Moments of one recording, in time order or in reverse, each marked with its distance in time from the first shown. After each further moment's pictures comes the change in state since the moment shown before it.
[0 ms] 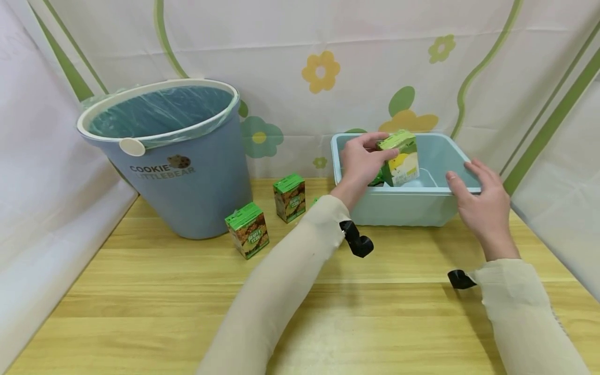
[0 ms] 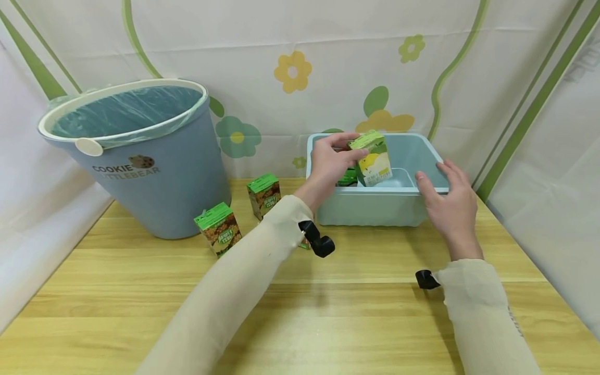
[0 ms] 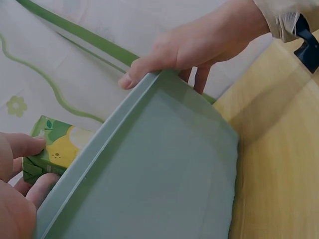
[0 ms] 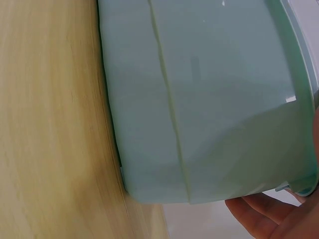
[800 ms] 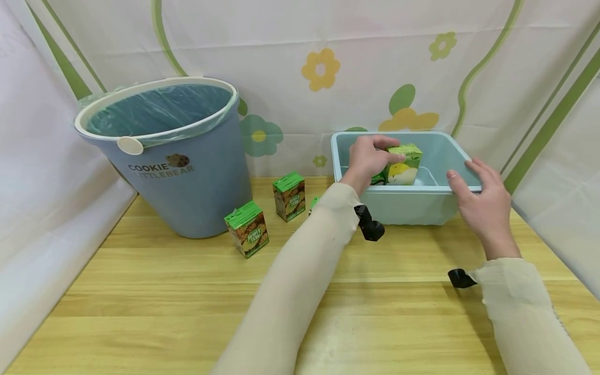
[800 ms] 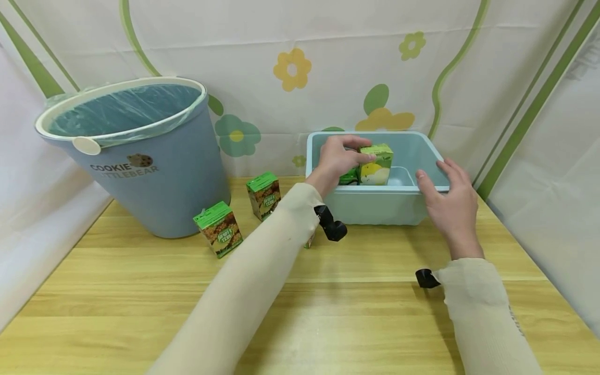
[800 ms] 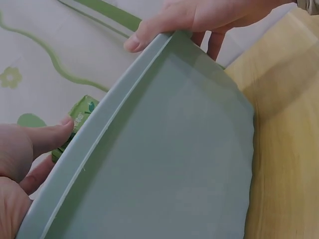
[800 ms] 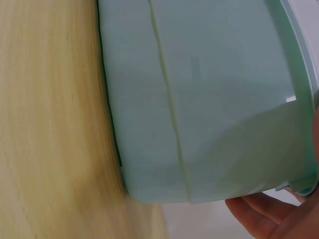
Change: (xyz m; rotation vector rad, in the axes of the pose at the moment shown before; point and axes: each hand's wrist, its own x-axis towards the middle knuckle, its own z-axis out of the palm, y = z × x) left_hand 0.011 0.003 0.008 0.179 -0.134 -0.072; right_hand -0.001 0.001 -0.002 0.009 0.000 0.000
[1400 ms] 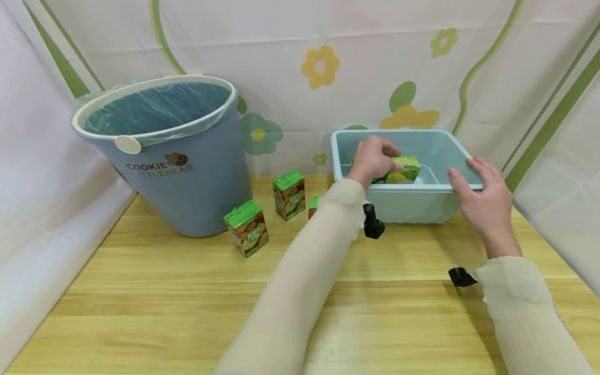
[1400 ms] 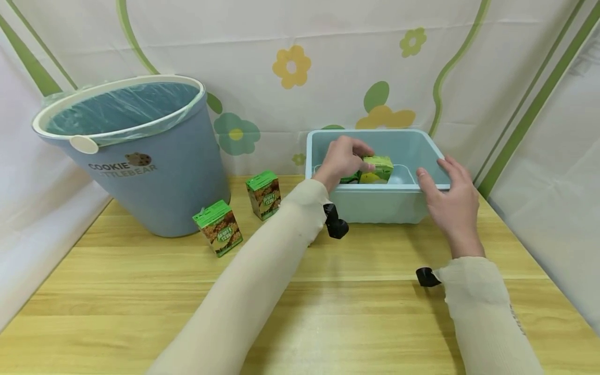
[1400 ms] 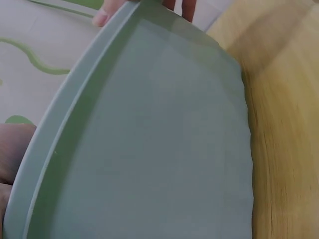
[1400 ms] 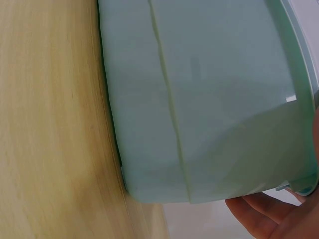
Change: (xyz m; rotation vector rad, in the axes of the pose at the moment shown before) left_hand 0.014 -0.008 0.006 0.310 -0.122 0.076; right_hand 0.001 0.000 0.000 0.003 0.009 -0.013
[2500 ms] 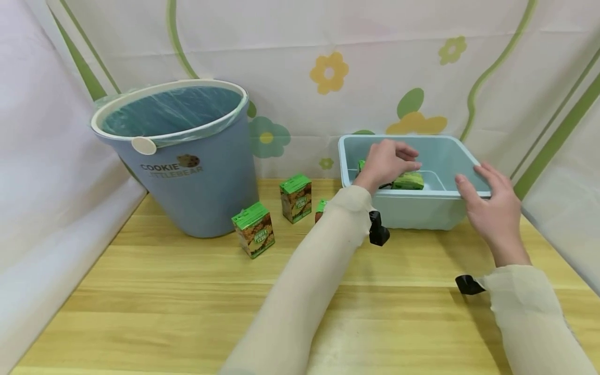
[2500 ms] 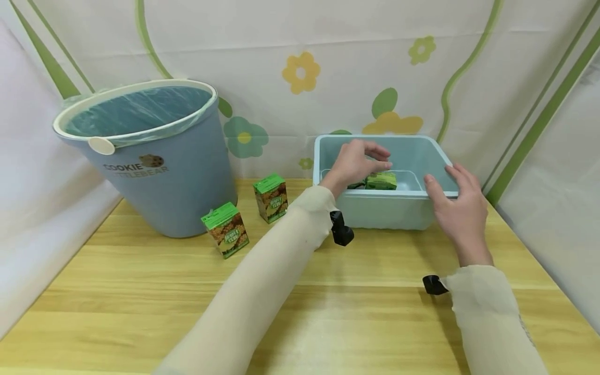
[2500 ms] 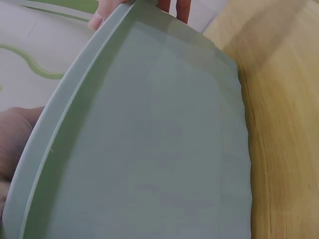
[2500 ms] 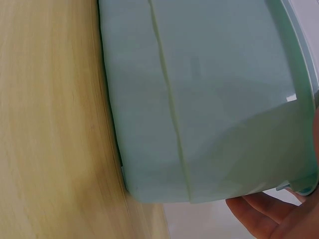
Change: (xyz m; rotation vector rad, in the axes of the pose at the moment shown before) left_hand 0.000 0.002 0.000 -0.040 -0.066 0.104; right_hand 0.000 0.001 -0.002 -0.005 -0.008 0.011
